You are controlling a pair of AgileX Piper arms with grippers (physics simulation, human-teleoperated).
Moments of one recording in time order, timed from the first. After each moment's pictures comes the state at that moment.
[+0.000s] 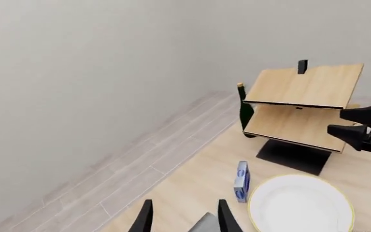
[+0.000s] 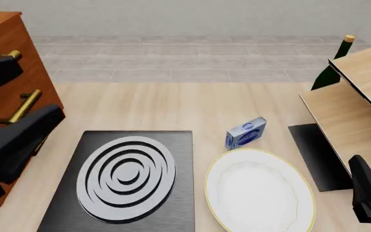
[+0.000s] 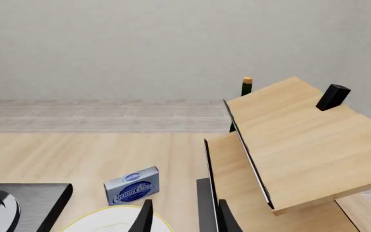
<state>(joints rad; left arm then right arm) -0.74 0.43 -0.56 0.10 0.33 0.00 0.01 0.00 0.00 0.00</state>
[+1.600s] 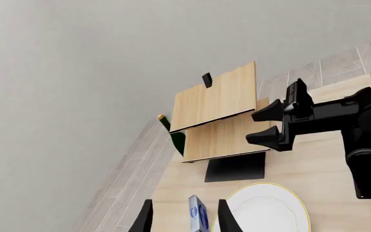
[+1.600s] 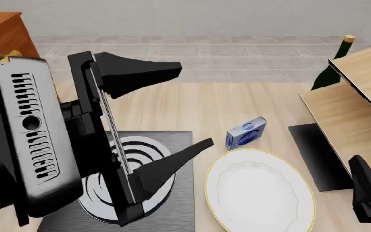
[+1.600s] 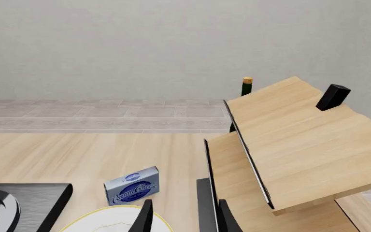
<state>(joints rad) -1.14 0.92 -0.73 -0.14 0.59 0.00 0.01 0.00 0.00 0.00</state>
